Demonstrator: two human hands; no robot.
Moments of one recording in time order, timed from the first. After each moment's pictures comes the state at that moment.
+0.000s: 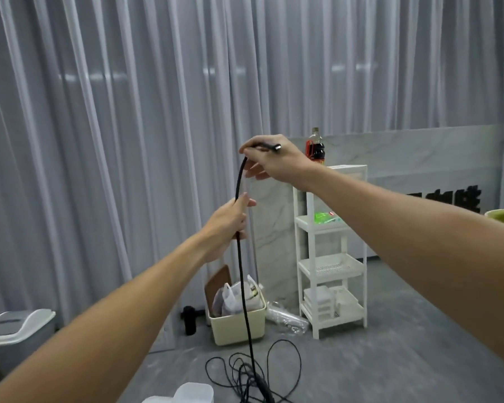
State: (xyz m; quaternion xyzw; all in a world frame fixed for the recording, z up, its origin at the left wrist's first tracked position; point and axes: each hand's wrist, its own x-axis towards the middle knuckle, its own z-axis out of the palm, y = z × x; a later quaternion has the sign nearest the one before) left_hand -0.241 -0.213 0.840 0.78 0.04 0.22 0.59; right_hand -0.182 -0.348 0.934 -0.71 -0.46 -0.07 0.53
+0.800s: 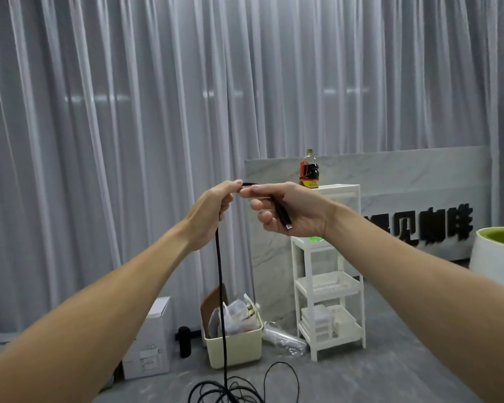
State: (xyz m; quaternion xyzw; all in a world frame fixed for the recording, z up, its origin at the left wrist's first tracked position) left_hand -0.264 -0.209 0.900 0.78 -0.09 0.28 0.54; right_hand -0.210 -0.395 0.916 -0.50 -0.41 0.38 0.66
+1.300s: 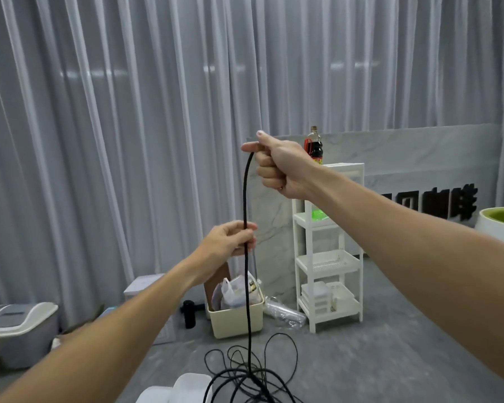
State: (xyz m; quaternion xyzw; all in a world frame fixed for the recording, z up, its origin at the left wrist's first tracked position) left_hand -0.271 -0.214 0.798 0.77 -0.03 0.19 0.60; right_hand -0.219 -0.368 0.928 -0.56 -0.36 0.16 0.73
